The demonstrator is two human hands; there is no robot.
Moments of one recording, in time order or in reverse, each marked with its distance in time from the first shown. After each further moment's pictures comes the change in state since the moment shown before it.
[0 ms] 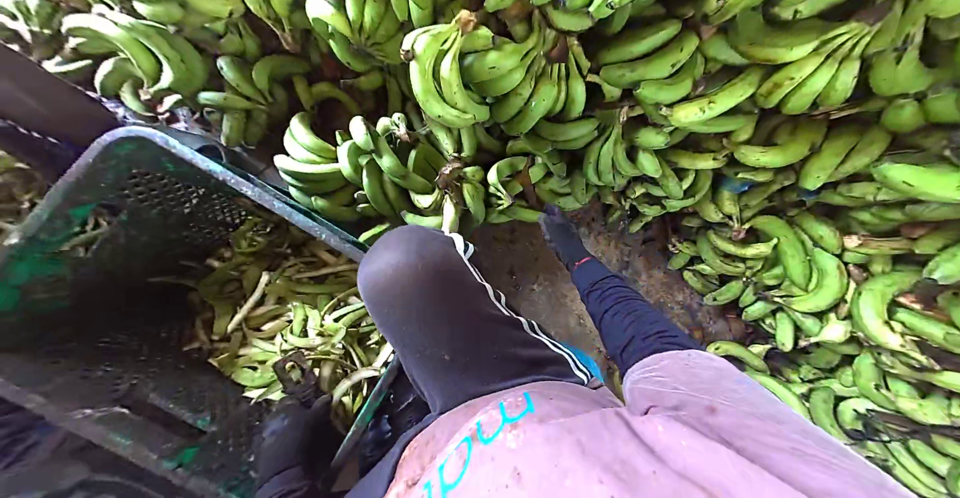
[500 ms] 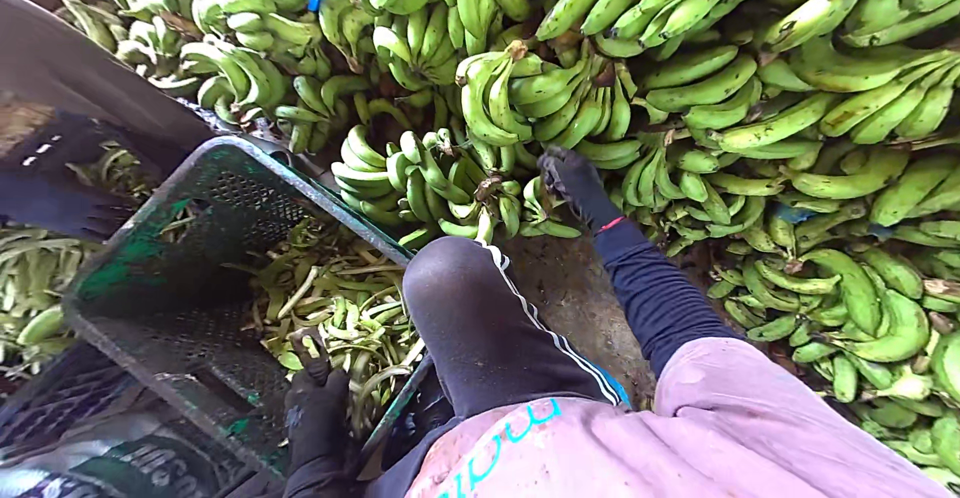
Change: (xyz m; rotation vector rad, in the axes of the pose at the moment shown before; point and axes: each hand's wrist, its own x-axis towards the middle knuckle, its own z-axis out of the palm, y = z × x) left_hand -0.025 0.024 -0.028 -0.403 0.242 0.006; right_hand 0.016 -0.153 -0.003 -0.122 -0.085 -0.350
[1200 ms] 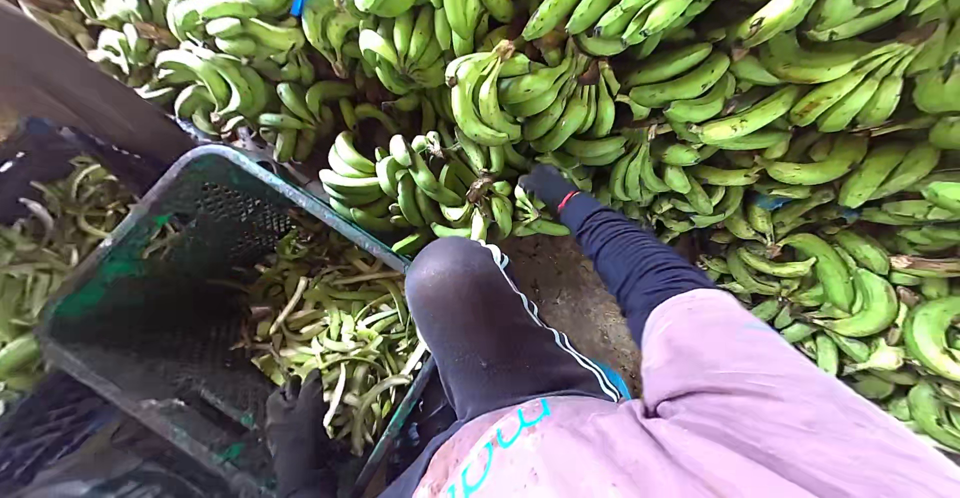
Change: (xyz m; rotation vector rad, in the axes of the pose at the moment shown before) left_hand 0.005 -0.003 -0.004 -0.429 0.085 -0.016; right_hand 0.017 0.009 0.026 -0.244 -0.113 0.146
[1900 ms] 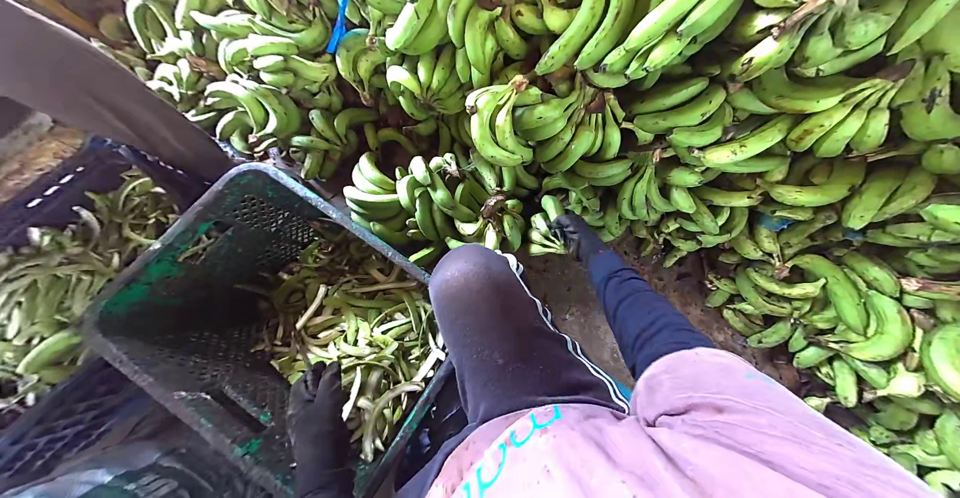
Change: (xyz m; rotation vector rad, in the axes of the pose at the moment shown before) left_hand -0.008 0.015 0.000 -0.247 -0.058 0.098; right_hand -0.002 0.083 0.039 0.795 0.127 0.142
